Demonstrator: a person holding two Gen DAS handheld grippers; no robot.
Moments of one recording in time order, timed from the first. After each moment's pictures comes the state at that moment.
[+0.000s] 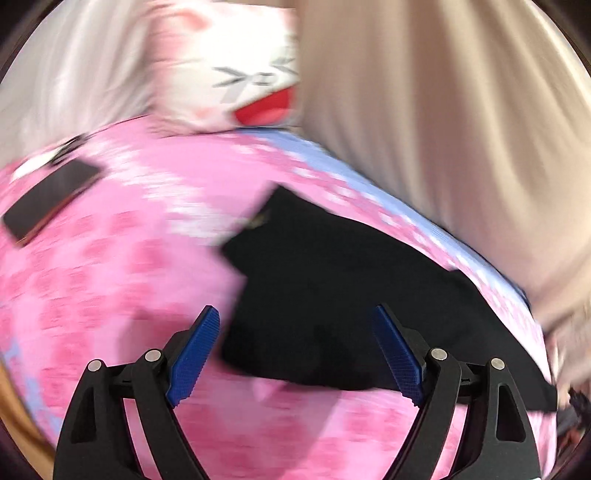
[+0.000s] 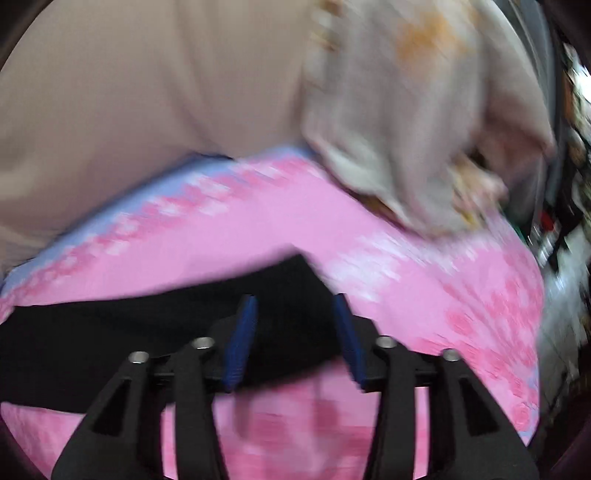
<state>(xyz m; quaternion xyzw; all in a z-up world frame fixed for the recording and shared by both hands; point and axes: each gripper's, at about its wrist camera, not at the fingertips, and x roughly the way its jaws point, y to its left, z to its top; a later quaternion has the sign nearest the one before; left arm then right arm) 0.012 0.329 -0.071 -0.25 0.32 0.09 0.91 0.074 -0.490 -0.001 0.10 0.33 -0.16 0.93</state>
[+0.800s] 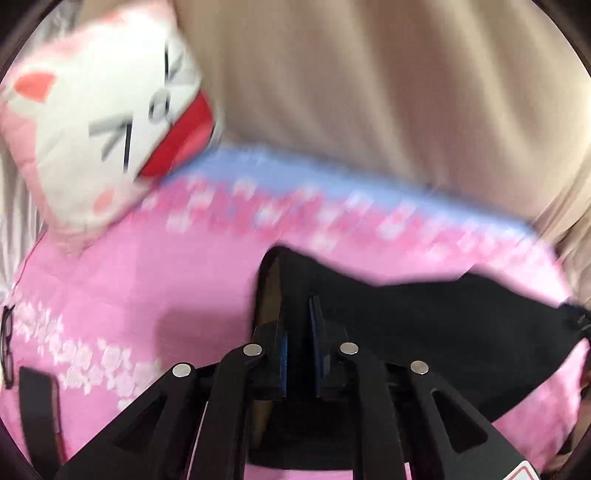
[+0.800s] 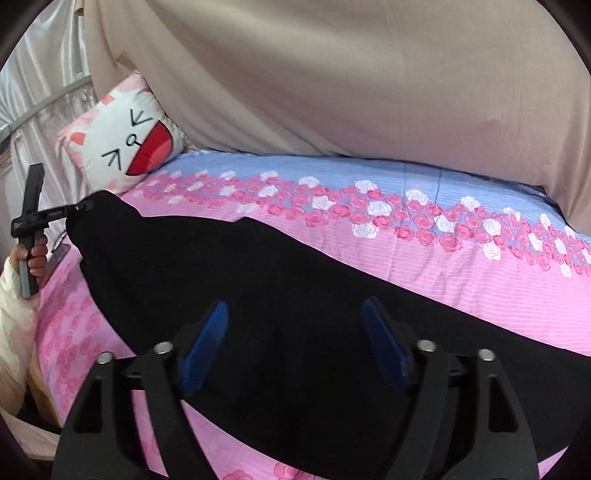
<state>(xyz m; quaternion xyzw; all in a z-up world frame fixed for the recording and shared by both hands) 0.191 0.385 -0.042 -0.06 0.42 -0.03 0.90 0.180 -0.163 -0.039 -0.02 0.39 0.15 0.91</state>
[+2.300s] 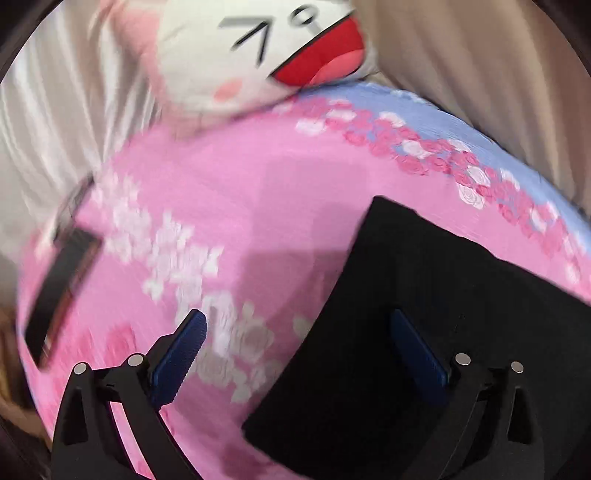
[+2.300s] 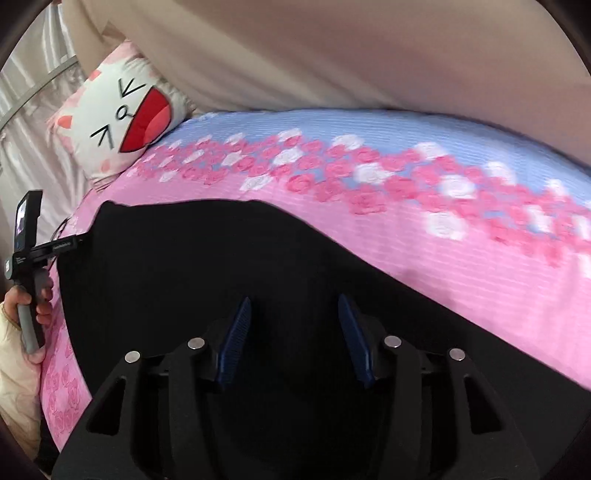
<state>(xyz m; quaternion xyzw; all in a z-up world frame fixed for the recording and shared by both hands) 0.172 0.389 -0.083 -0.14 0.47 0.25 0.84 0.255 -0.123 -0.082 0.01 0.42 0.21 0.88</state>
